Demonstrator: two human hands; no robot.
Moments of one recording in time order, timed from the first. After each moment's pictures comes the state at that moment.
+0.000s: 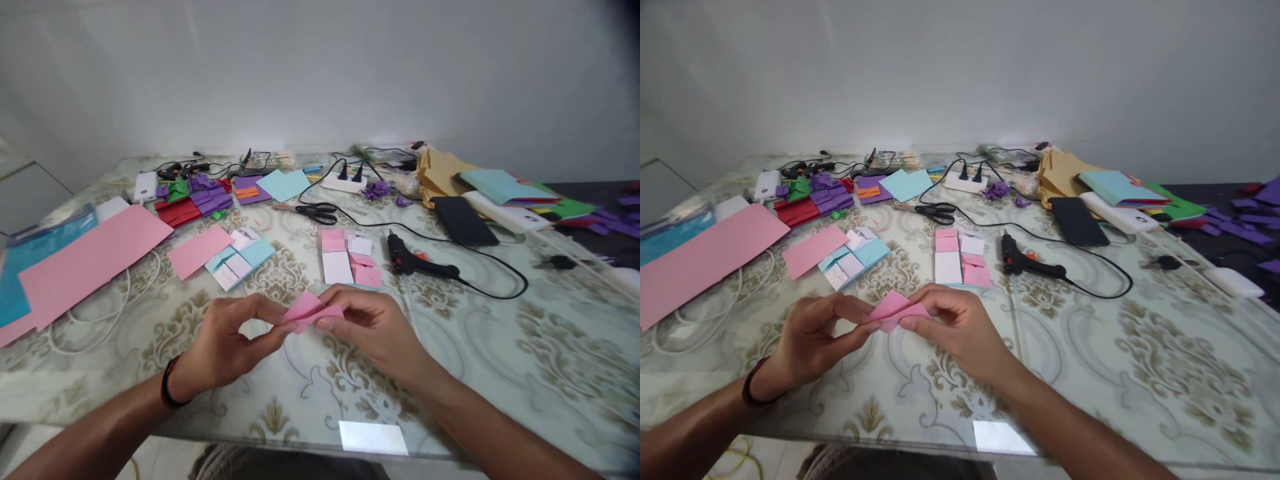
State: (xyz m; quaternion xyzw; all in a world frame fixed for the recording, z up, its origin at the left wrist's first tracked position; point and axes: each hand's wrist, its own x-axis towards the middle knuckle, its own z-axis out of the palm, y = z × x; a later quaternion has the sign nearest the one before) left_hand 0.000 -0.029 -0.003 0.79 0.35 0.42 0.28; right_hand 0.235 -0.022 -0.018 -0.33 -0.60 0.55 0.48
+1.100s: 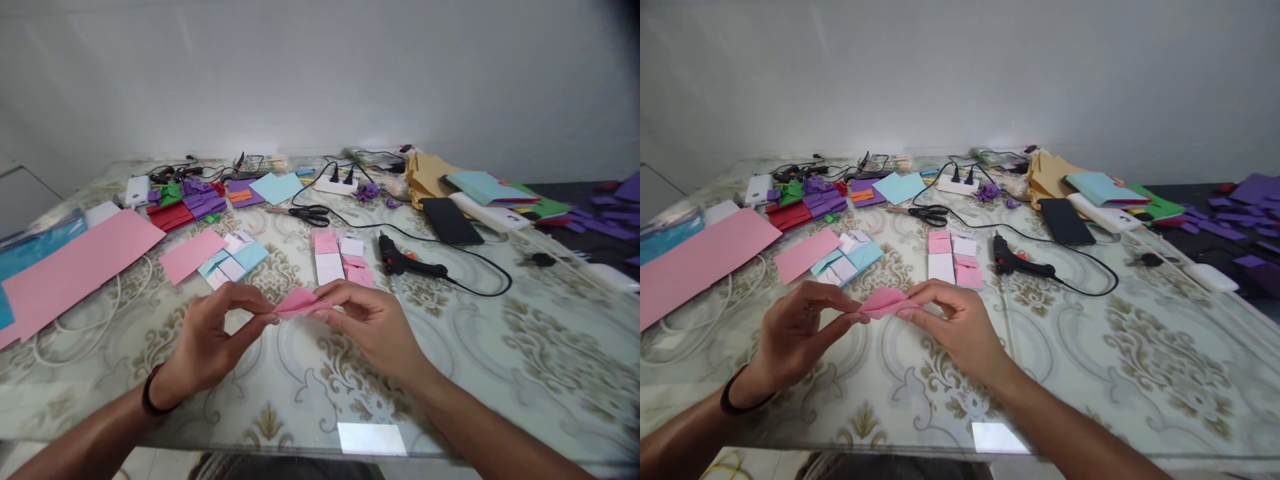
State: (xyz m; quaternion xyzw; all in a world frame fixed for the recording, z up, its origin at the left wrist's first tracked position) left_hand -0.006 -0.026 -0.008 0.75 0.35 0.49 0.27; right_hand 0.238 -0.019 -0.022 -0.37 -0.61 0.45 0.54
